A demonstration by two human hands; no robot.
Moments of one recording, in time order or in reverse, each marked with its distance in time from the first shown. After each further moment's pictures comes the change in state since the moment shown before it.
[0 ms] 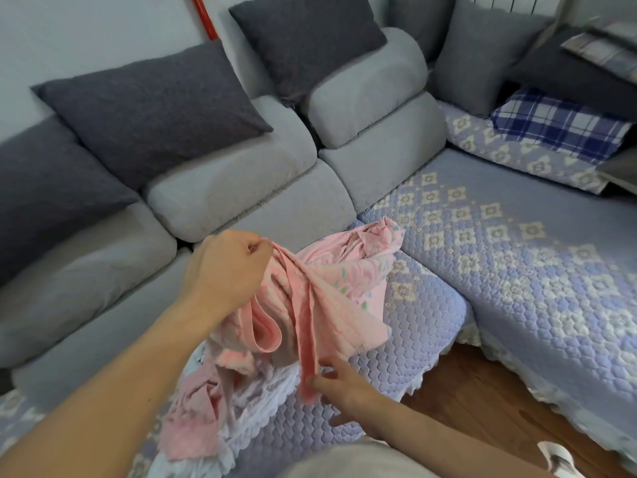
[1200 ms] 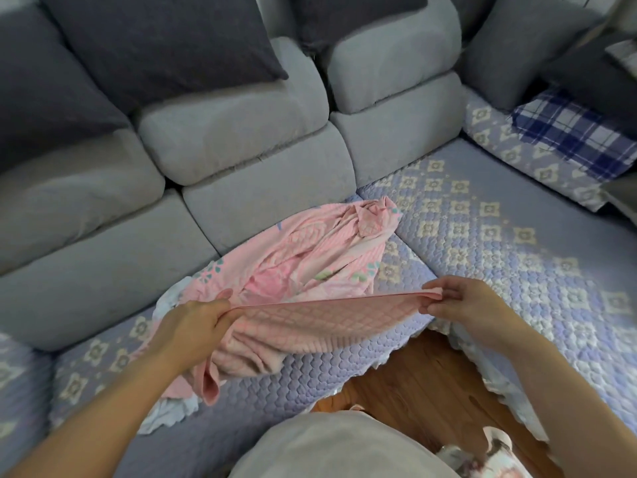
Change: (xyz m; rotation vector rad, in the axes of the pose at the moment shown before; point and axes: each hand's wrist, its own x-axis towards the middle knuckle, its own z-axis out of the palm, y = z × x) left_hand -0.121 -0.133 0.105 0.129 -0.305 0.000; right_hand -0.060 -0.041 -0.195 -0.309 0.330 -0.221
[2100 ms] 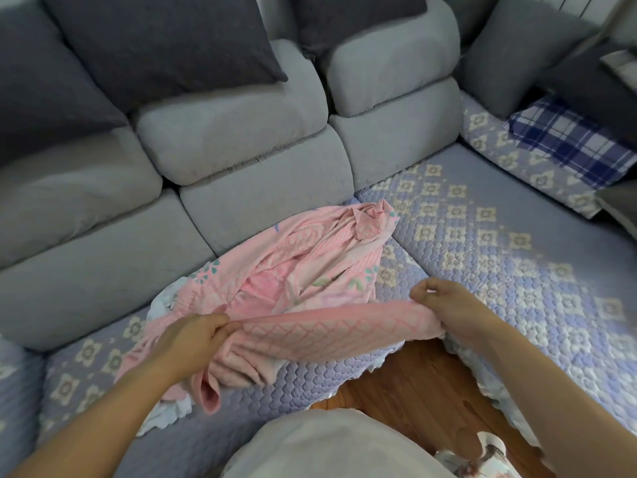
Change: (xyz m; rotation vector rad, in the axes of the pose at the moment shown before) left_hand -0.001 -0.022 0.034 -0.064 -0.209 -0.069; right_hand 0.022 0.001 0.014 0.044 -0.039 0.045
